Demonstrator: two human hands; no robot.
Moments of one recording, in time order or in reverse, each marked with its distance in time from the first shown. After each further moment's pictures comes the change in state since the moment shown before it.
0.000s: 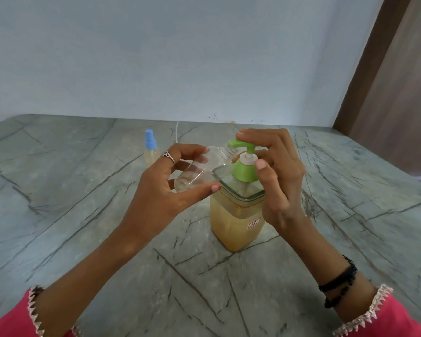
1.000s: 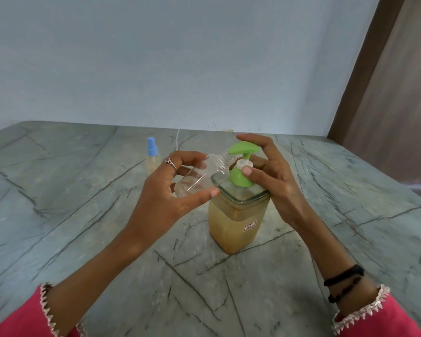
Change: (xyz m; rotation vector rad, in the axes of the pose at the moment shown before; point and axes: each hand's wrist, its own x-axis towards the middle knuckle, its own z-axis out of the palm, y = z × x) left_hand -0.002 0.002 0.002 -0.013 0.017 0.025; right_hand 0.011 -0.006 -0.022 0.435 -0.330 0.473
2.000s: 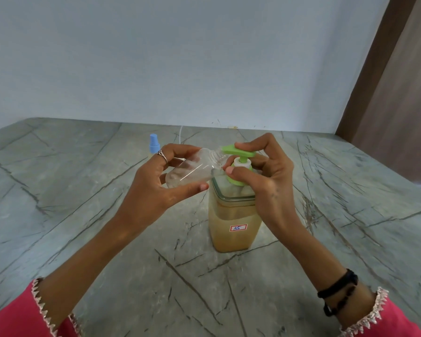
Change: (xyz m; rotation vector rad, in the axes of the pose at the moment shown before) left_hand 0.012 -0.012 -0.015 0.064 -0.027 -0.023; right_hand 0.005 0.004 0.032 0.022 0.317 -0.072
